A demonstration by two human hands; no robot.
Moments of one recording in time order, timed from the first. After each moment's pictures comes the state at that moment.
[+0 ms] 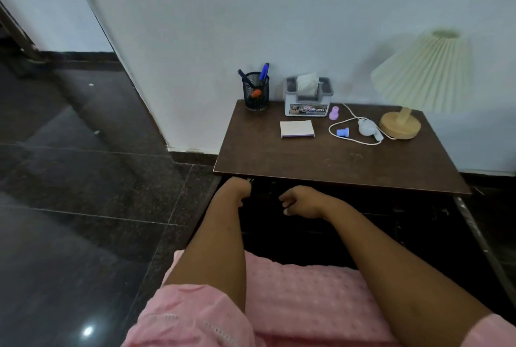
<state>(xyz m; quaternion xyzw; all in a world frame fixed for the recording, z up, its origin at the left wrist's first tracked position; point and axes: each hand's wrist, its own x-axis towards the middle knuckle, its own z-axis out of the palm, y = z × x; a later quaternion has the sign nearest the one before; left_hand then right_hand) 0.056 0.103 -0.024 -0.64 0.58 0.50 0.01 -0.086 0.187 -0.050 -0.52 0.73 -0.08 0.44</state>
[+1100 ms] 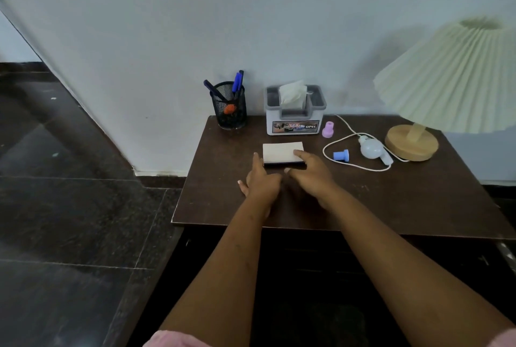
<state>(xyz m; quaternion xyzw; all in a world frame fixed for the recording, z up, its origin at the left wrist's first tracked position) -0.093 0.025 -0.087 -0.55 0.63 0.52 -0.18 -0.199 0.078 -0.087 -0.36 0.81 -0.38 0.25</state>
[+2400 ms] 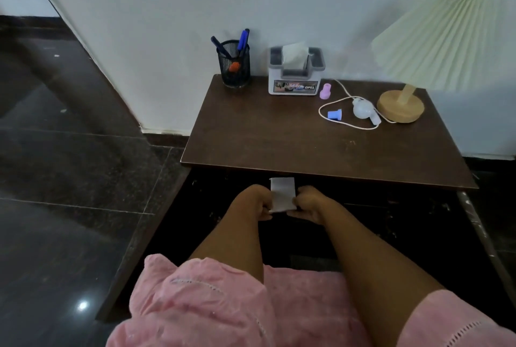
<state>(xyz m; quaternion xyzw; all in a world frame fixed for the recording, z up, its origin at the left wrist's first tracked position) -0.033 0.108 -0.125 -0.63 0.46 0.62 0.08 -0.138 0.171 -0.149 -0.12 0.75 -0.32 0.56</state>
